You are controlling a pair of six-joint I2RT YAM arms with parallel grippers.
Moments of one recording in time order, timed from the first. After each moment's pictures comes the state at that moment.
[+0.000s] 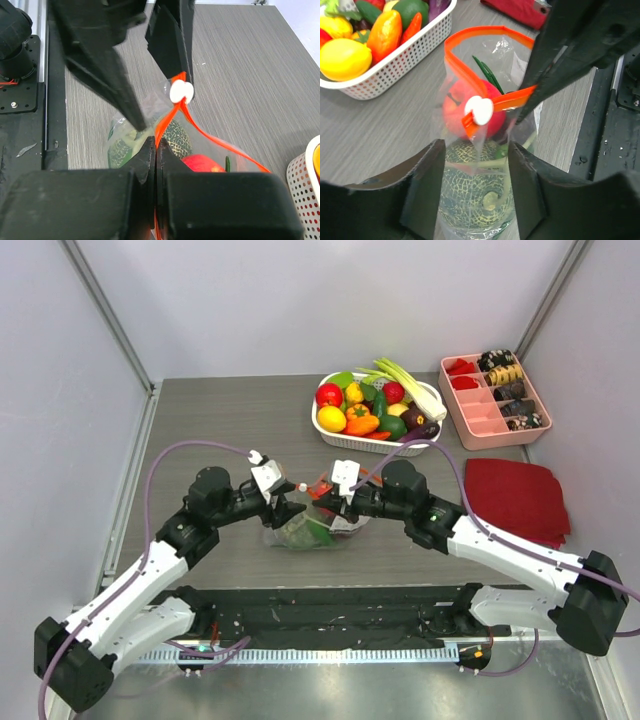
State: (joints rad) left arm -0.58 0.84 0.66 -0.05 0.51 0.16; right arm 0.87 1.13 0.80 0.13 -0.42 -0.28
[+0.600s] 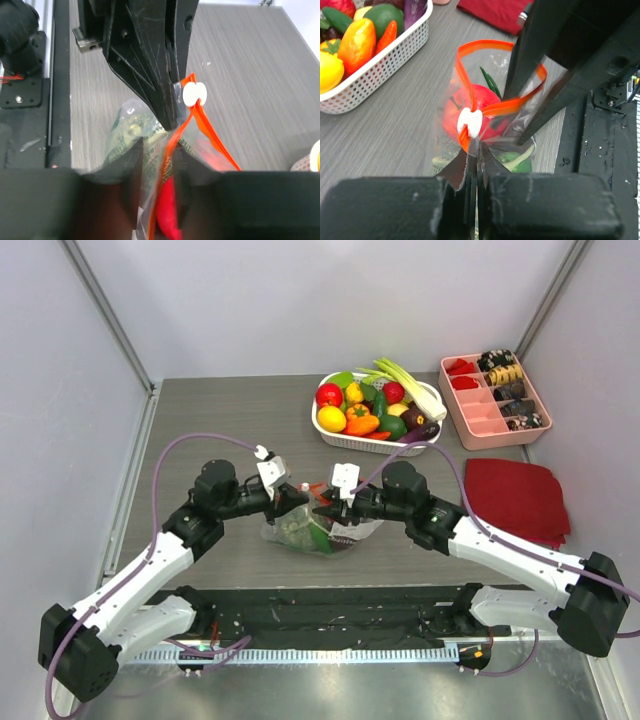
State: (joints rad) left arm -0.56 0.94 0.69 0.02 0.65 0.13; right arm 0.87 1.12 0.79 0.13 -0.44 -0.30
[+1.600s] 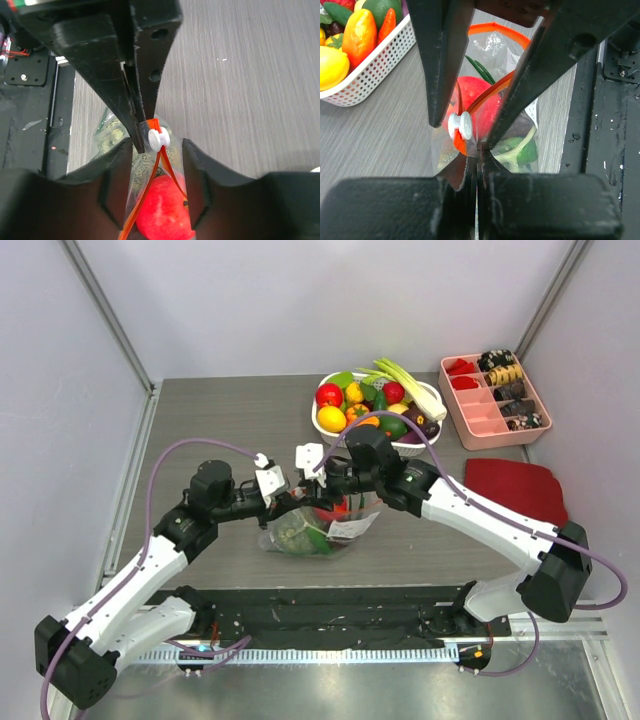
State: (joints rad) left arm -0.56 0.89 0.72 -0.17 0.65 0.29; right arm 0.87 1.38 1.22 -0.29 -0.52 -0.47
